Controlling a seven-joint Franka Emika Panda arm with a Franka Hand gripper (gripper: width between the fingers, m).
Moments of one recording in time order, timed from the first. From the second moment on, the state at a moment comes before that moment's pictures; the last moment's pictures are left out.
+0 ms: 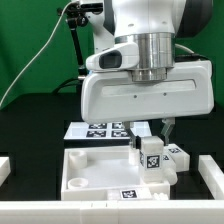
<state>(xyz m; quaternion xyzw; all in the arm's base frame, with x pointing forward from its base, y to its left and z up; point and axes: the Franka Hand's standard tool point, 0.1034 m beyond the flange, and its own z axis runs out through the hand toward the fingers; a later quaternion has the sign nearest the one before) 0.611 0.071 0.079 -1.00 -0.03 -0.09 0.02</state>
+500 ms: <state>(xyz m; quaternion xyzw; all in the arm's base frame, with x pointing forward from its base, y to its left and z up) 0.612 0.072 0.079 -1.00 0.02 -0.08 0.03</state>
